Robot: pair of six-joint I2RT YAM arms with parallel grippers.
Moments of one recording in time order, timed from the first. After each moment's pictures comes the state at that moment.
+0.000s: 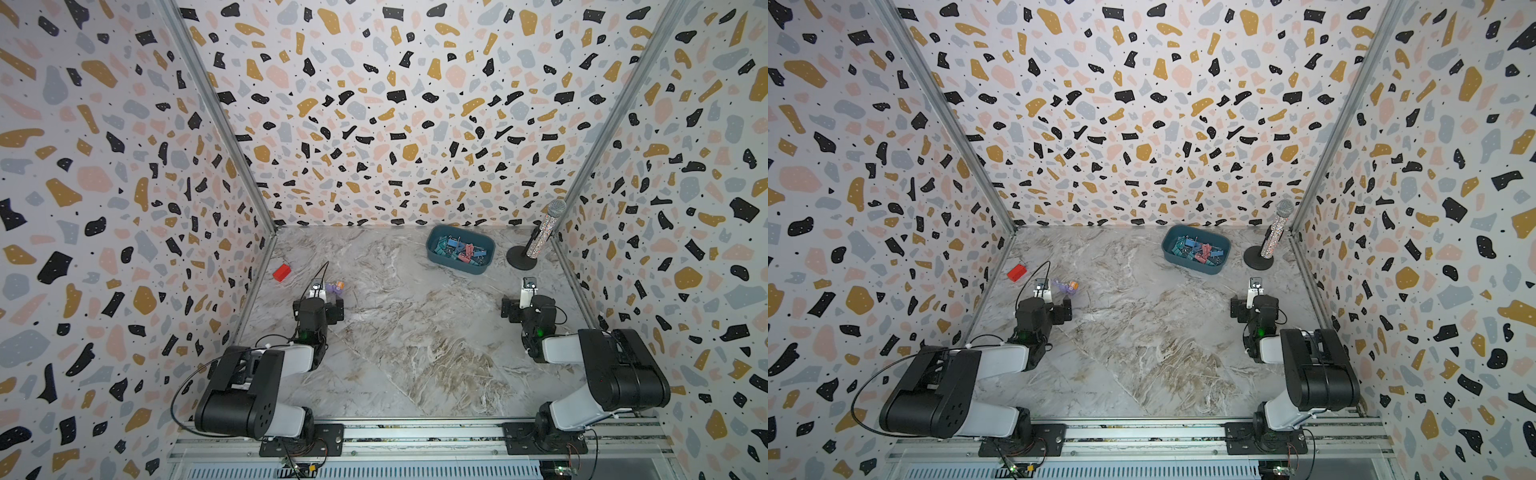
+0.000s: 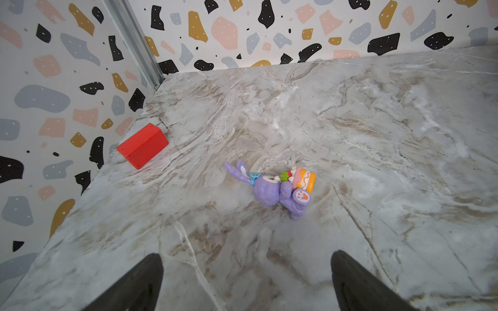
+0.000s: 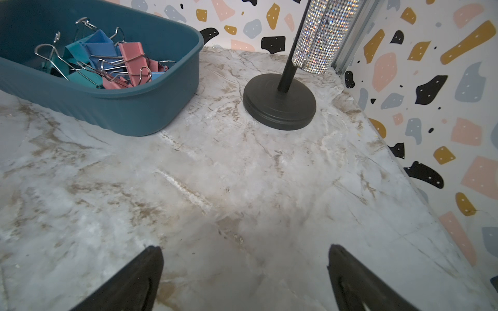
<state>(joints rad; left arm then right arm) -0.12 1.43 0.33 0.68 -0.25 0.02 0.03 1.54 0.36 0.76 0.12 -0.08</state>
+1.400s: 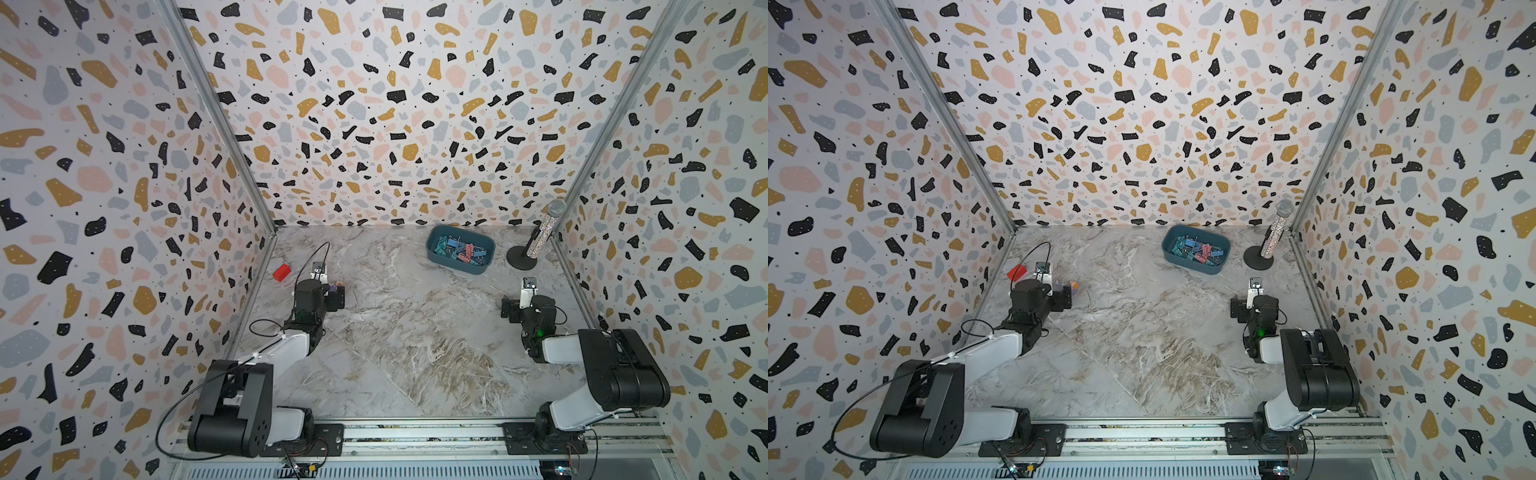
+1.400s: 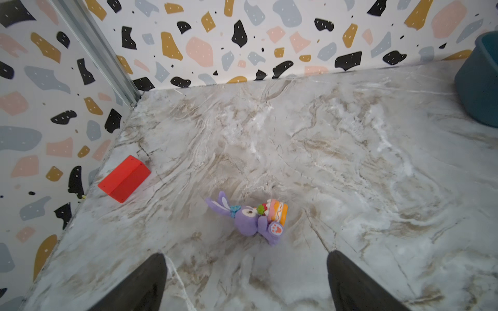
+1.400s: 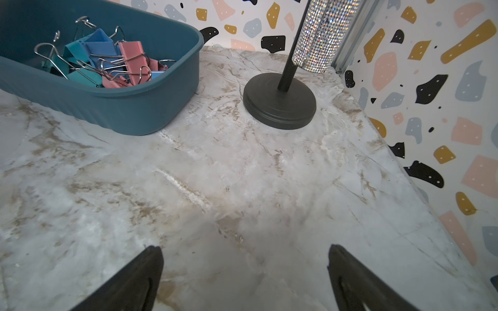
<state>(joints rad) -0.10 1.31 0.54 0.31 -0.13 0.03 0.03 1.54 0.36 0.76 0.12 -0.08</state>
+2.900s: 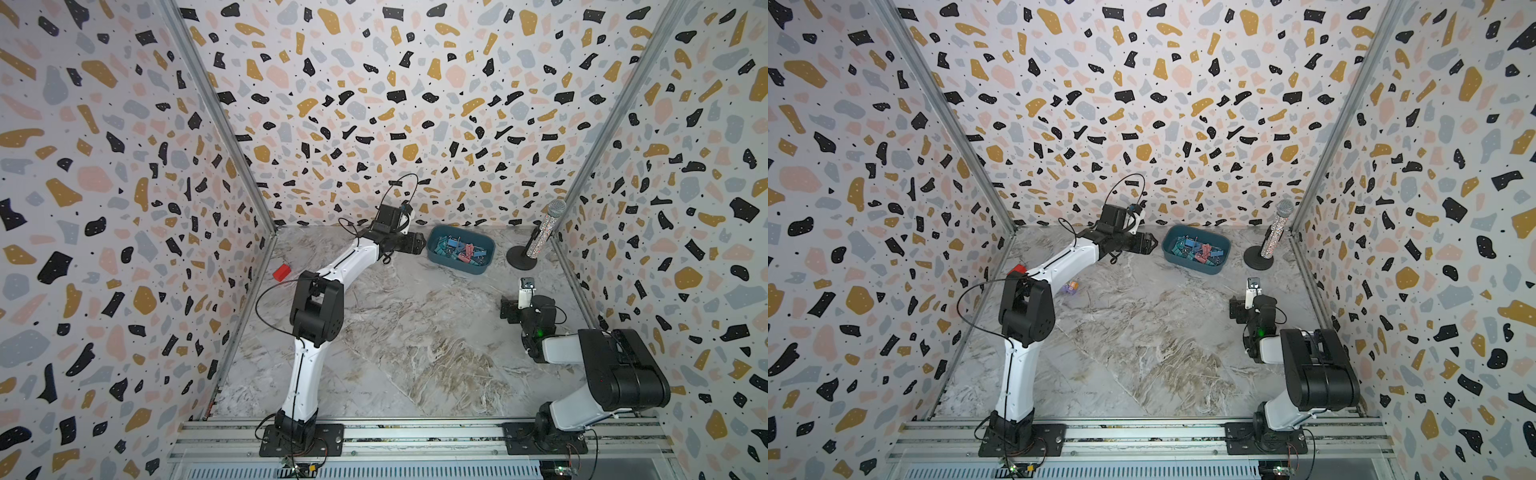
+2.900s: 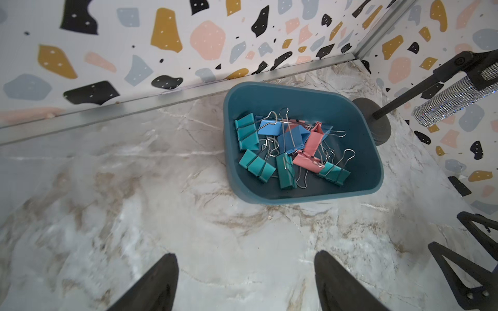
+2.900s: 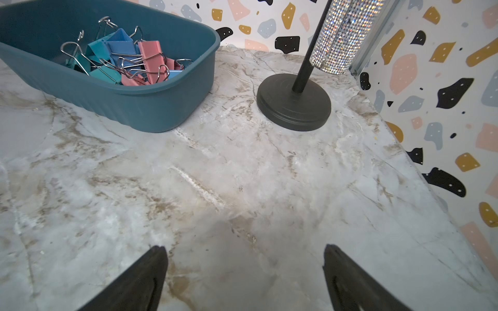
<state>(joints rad) -0.44 2.26 2.01 -0.41 0.30 -0.14 0.03 1.54 0.36 0.76 0.07 -0.09</state>
